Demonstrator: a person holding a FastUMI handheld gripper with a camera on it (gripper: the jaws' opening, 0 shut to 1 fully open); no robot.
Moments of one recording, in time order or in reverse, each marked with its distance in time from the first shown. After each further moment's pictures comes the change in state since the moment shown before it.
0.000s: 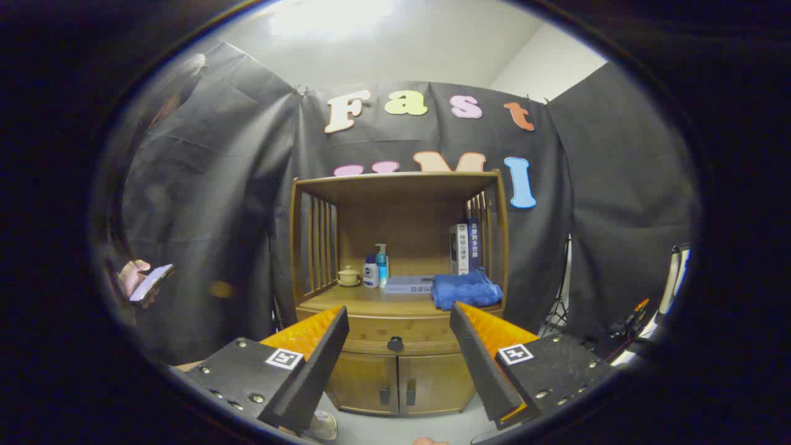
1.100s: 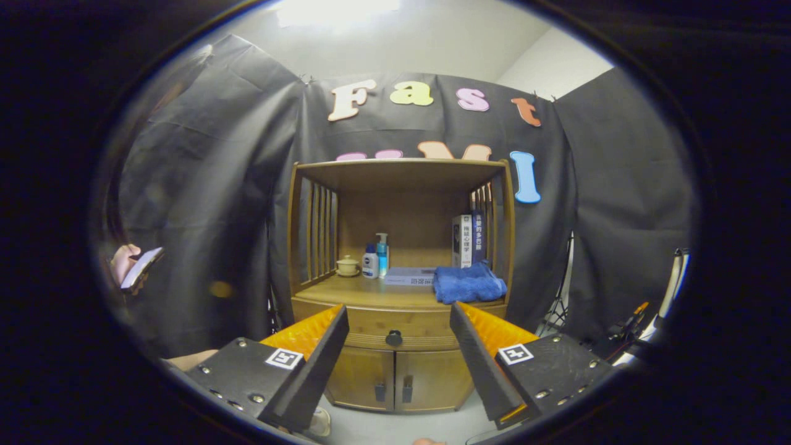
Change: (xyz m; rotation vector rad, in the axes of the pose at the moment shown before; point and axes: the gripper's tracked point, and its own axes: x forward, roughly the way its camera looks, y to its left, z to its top) arm 0.018 0.003 -0.022 -0.031 0.038 -0.006
